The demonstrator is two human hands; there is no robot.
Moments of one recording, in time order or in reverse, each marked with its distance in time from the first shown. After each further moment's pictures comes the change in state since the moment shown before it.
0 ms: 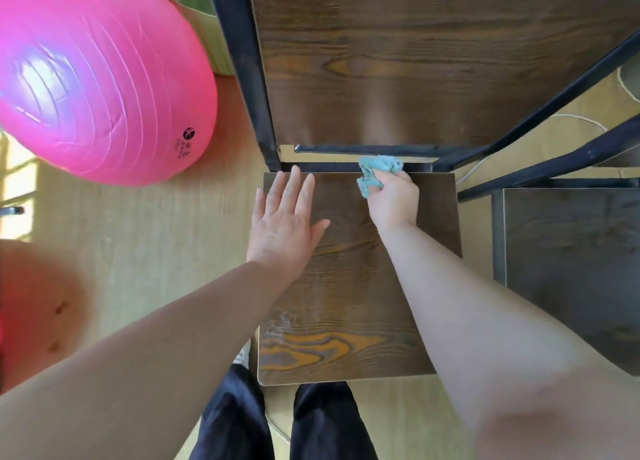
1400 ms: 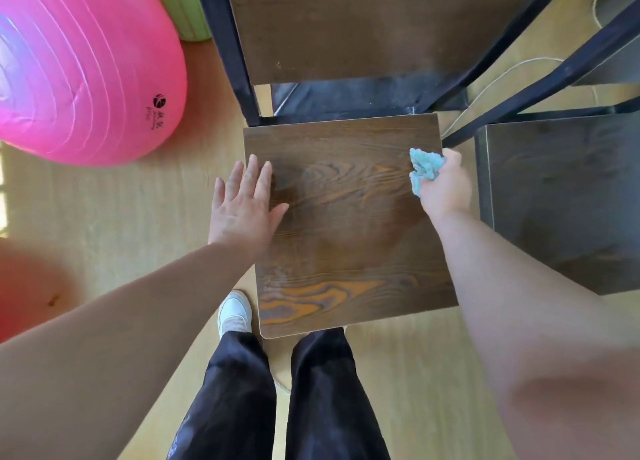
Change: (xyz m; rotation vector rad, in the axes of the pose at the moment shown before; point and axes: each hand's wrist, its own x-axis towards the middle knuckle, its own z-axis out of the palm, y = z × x) left_hand -0.037 -0.042 0.032 0.064 -0.106 -0.005; right_hand -0.047 0.104 -0.058 -0.070 0.065 0.235
